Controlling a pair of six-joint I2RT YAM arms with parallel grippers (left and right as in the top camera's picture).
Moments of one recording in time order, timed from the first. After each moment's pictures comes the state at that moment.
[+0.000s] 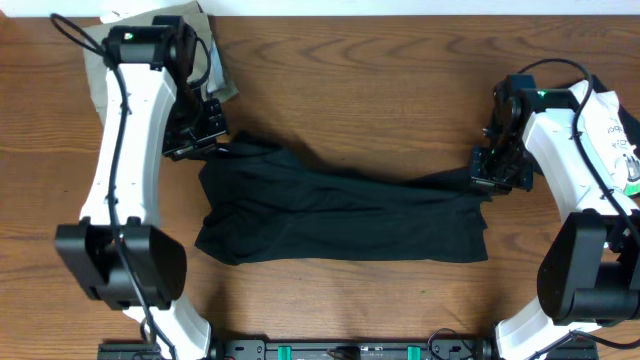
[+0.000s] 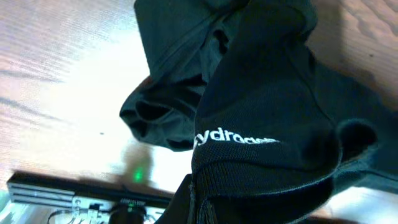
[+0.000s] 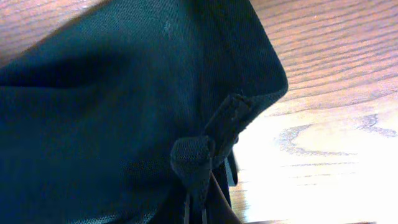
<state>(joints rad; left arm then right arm) -0.03 1.87 1.90 -1.69 0.12 -0.35 -0.01 1.80 1.36 -1.26 0.00 0.24</state>
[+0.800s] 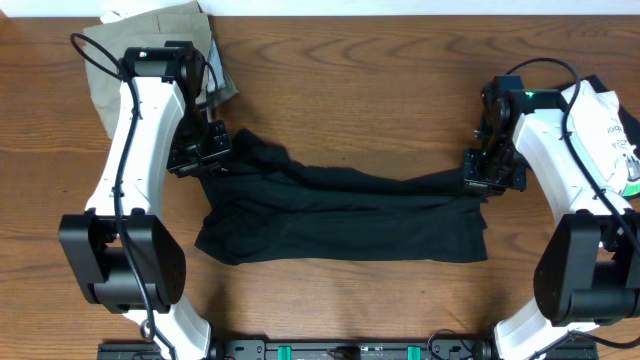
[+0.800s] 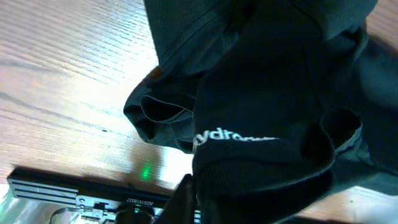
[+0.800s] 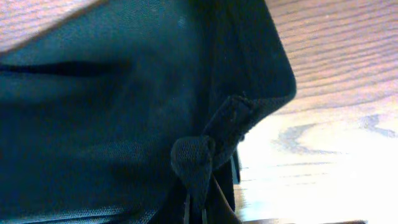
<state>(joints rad) -0.03 1.87 1.71 -1.58 0.09 -0.34 0.03 1.80 1.36 -1.27 0.03 0.25</state>
